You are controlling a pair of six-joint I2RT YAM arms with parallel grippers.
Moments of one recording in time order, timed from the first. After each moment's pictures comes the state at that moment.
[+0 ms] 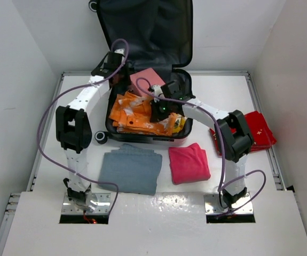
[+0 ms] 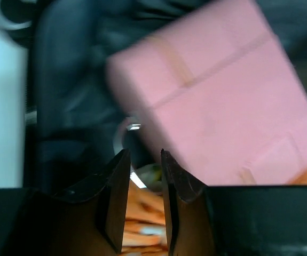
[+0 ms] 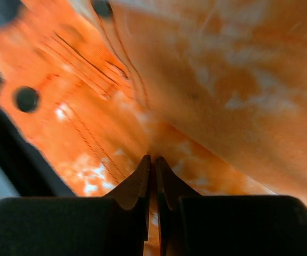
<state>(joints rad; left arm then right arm) -0.26 2.04 1.89 -0.51 0.00 -0.35 0.54 1.98 1.45 -0.33 -0.40 0.12</state>
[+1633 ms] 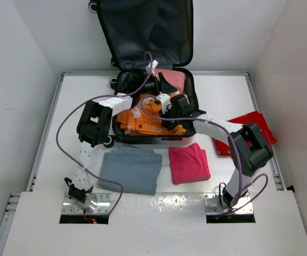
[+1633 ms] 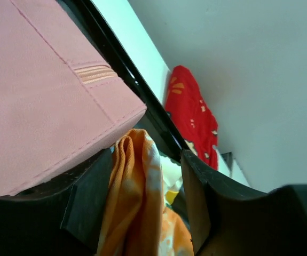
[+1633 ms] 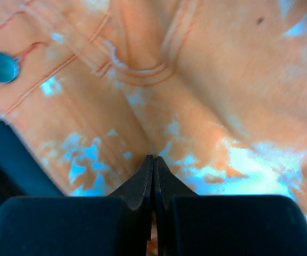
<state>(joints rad) -0.41 2.29 1.71 0.48 0.72 -0.78 0.57 1.74 1.06 -0.08 -0.20 -0.13</state>
